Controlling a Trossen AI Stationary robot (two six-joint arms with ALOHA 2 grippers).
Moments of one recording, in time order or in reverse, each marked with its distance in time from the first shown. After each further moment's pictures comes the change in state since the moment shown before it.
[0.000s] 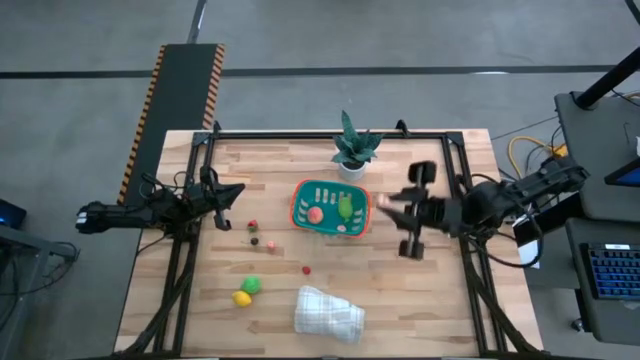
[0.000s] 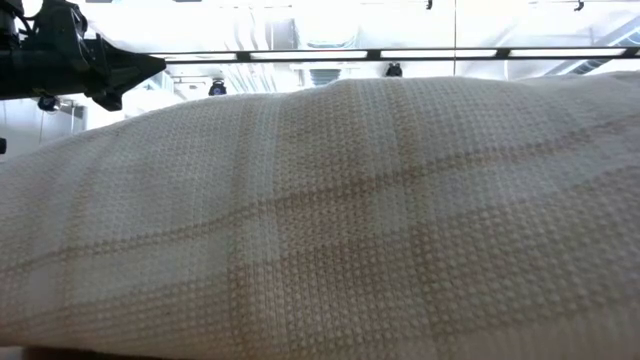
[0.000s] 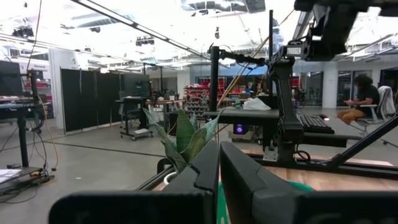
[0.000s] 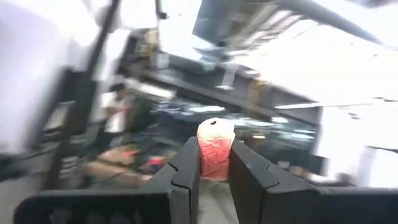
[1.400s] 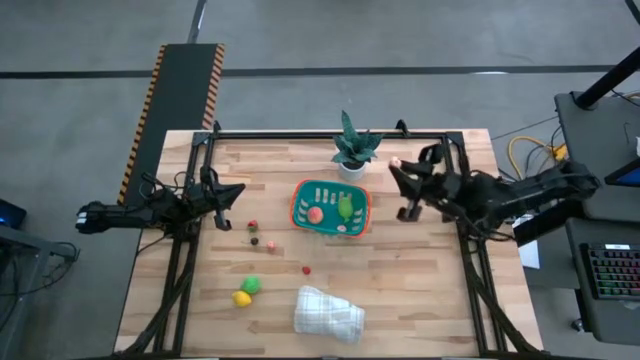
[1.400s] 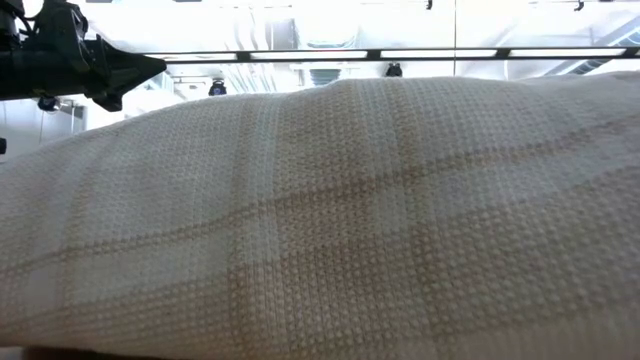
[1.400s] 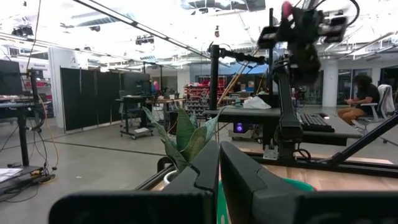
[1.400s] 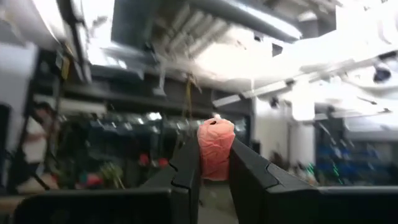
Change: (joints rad) left arm 0.000 0.002 0.000 -0.005 0.000 0.000; right arm -0.227 -0.131 -0.363 0.330 0.050 0.122
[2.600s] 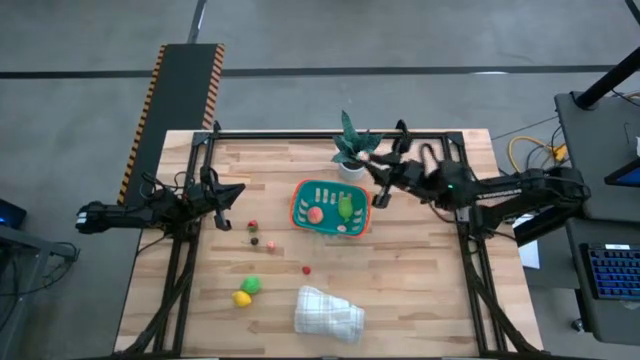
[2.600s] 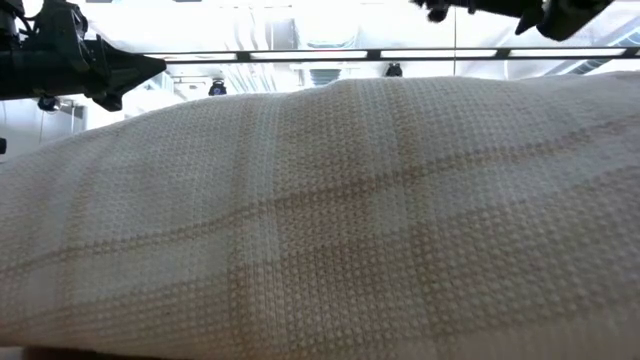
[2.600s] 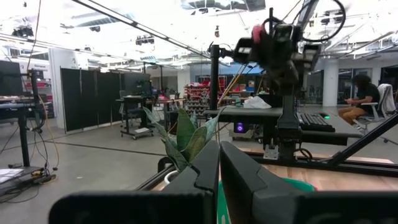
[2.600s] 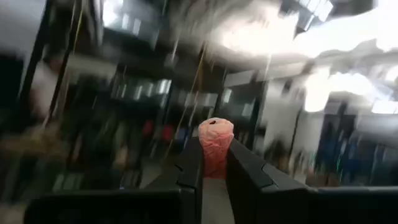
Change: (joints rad) left arm 0.000 0.000 0.000 0.000 0.000 0.004; right arm -0.278 0.183 0.019 -0.054 -0.296 0.083
